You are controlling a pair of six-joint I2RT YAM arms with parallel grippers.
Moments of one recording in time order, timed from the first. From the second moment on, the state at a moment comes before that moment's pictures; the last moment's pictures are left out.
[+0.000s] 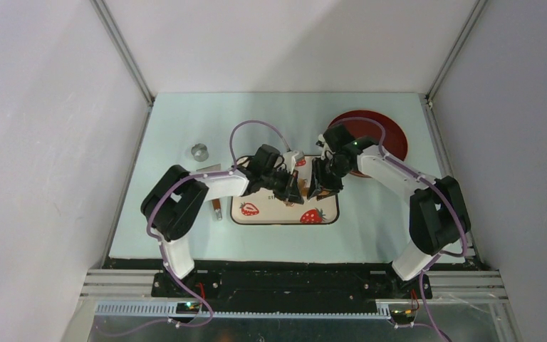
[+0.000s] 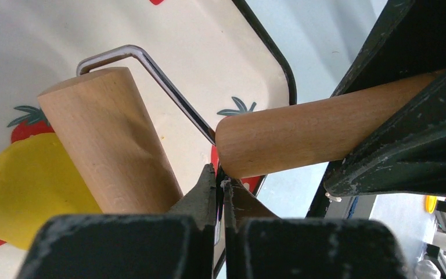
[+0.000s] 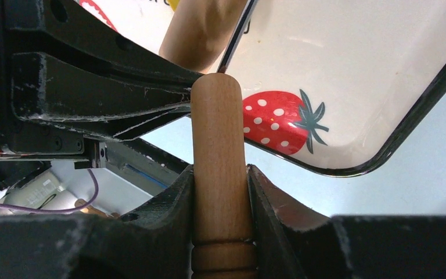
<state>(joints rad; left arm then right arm) -0.67 1.82 1.00 0.05 0.64 -0.31 0.50 1.65 1.23 -0.81 -0.40 0.48</state>
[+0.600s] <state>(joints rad) -0.68 1.74 1.00 0.04 0.60 -0.31 0.54 1.57 1.30 -0.85 -0.32 0.48</state>
